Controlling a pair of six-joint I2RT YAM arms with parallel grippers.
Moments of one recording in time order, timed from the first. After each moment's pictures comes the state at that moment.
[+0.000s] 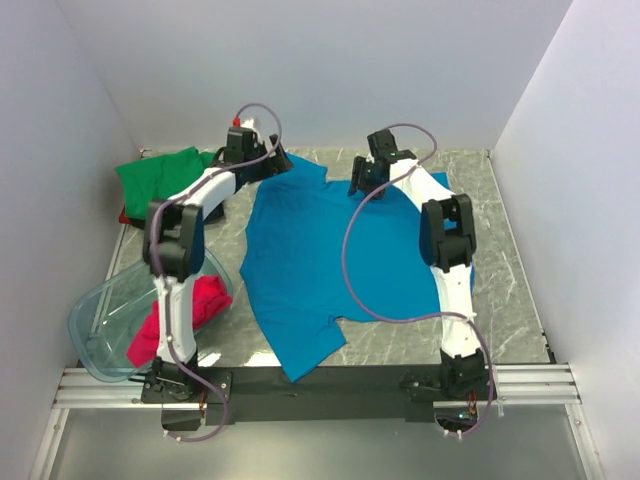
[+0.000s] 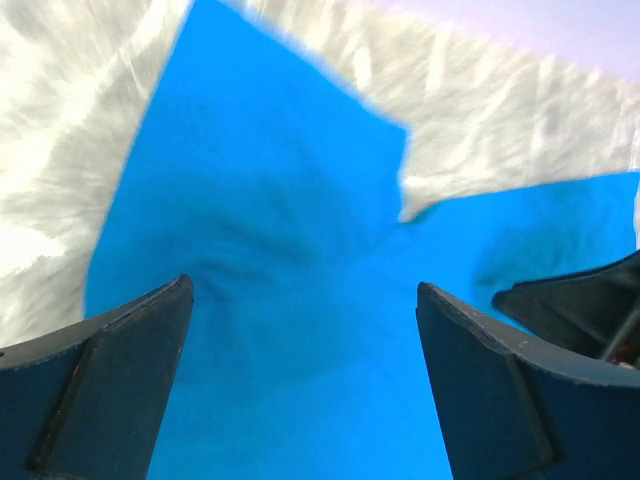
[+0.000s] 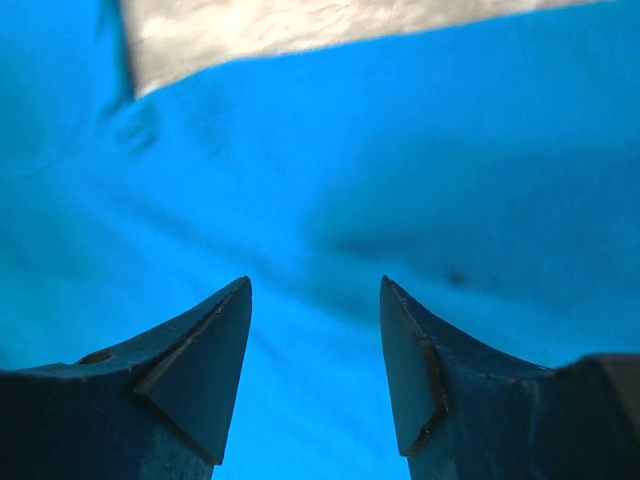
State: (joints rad) left arm -0.22 2.22 1.76 -0.12 0.24 -0.54; right arm 0.27 2.39 2.06 -0.65 -0.13 0.43
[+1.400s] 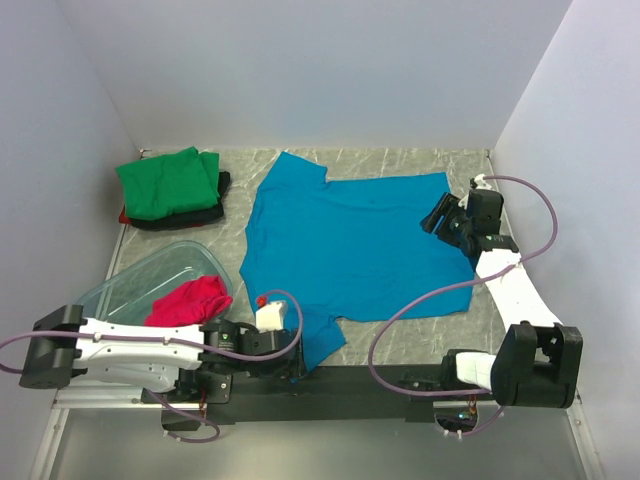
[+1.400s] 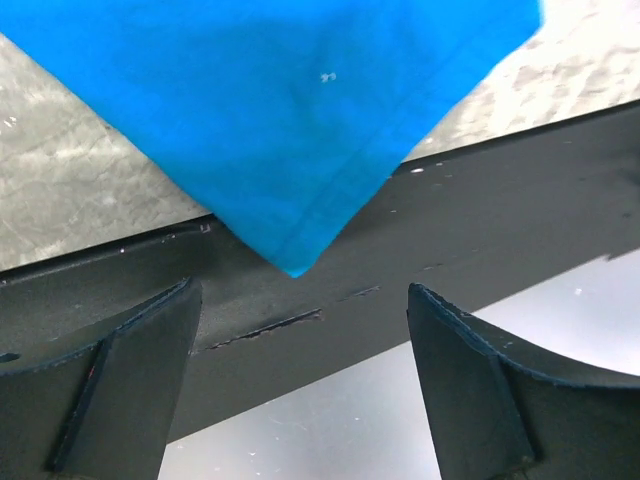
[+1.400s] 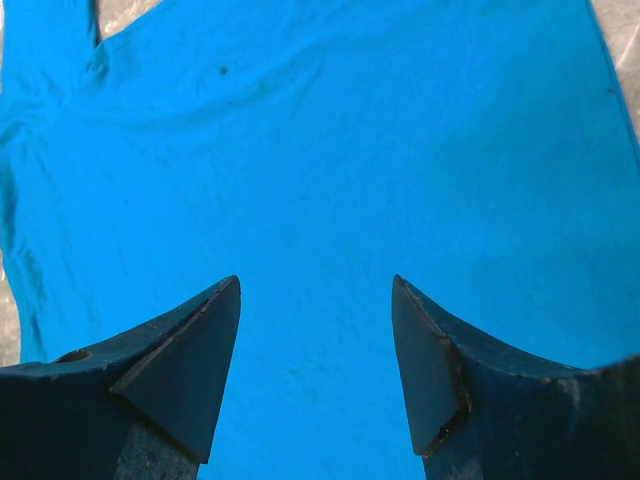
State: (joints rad) left arm -1.45 1.01 0.55 -0.61 -0.25 -1.38; right arm -0.07 1.22 0.83 -0.28 -0.16 0.44
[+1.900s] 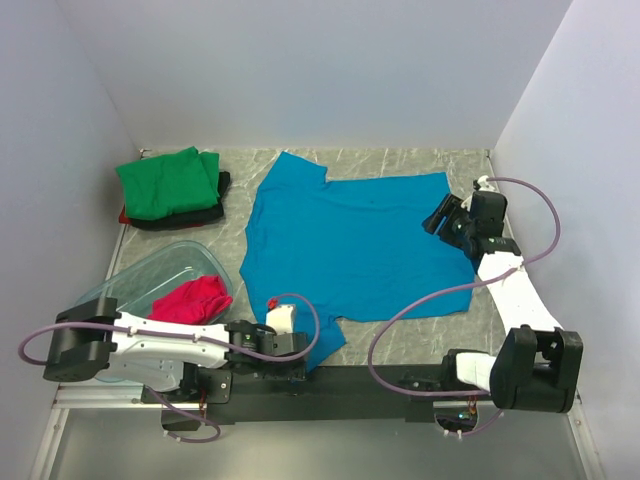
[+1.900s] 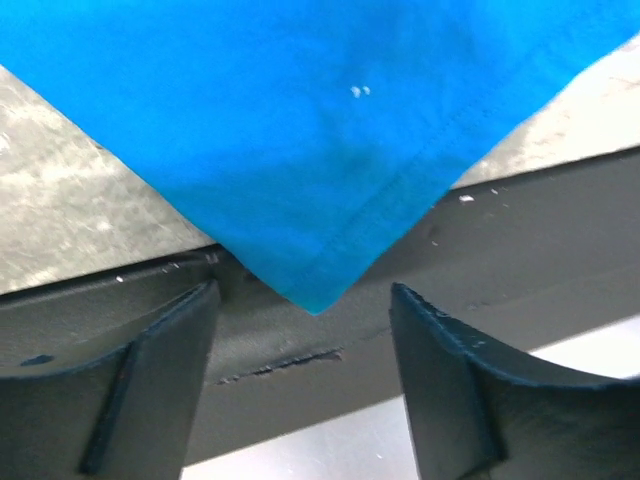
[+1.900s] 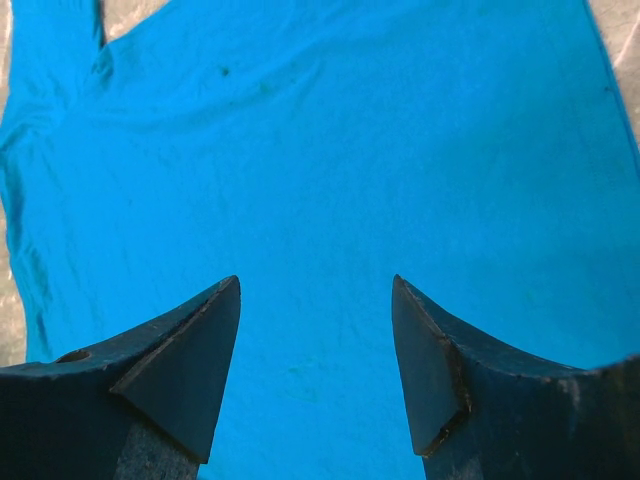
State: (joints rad) left arm -1.45 1.21 0.58 -0.56 -0.24 -1.37; right arm -0.09 1.20 0.82 -0.27 -0.18 0.44
